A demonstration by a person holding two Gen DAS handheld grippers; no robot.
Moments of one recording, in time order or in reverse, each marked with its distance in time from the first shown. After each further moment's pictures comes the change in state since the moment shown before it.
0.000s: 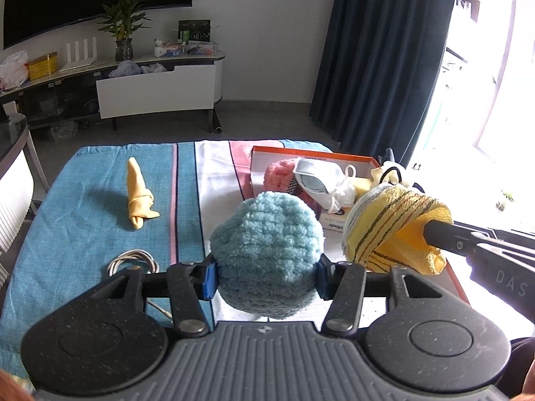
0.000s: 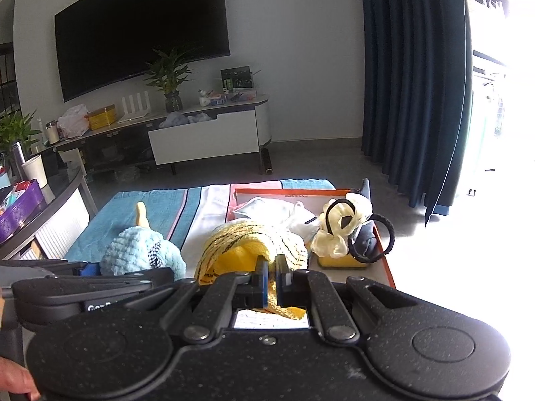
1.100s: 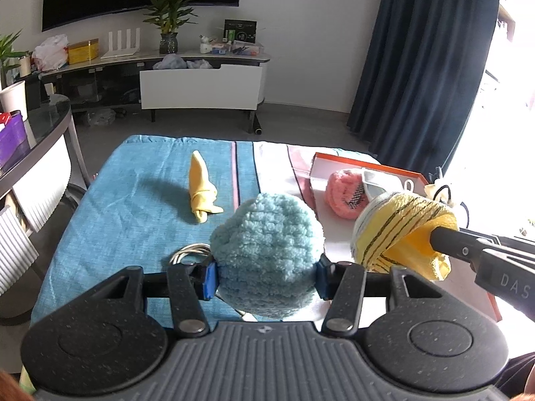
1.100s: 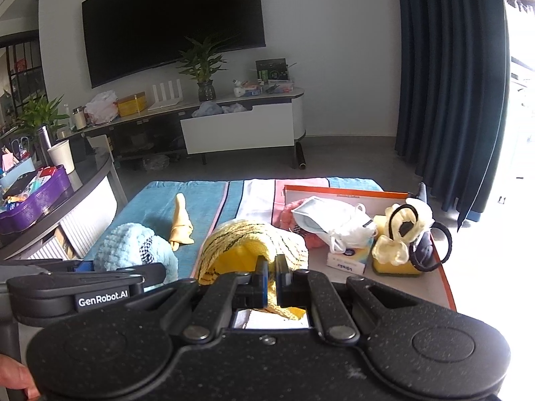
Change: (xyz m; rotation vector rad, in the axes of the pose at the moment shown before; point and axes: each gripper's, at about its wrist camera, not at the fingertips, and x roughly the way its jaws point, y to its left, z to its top) left arm -0.015 0.053 -0.002 -0.089 -0.012 0.096; right arm 0.019 0.046 0.006 -0.051 0.028 0.094
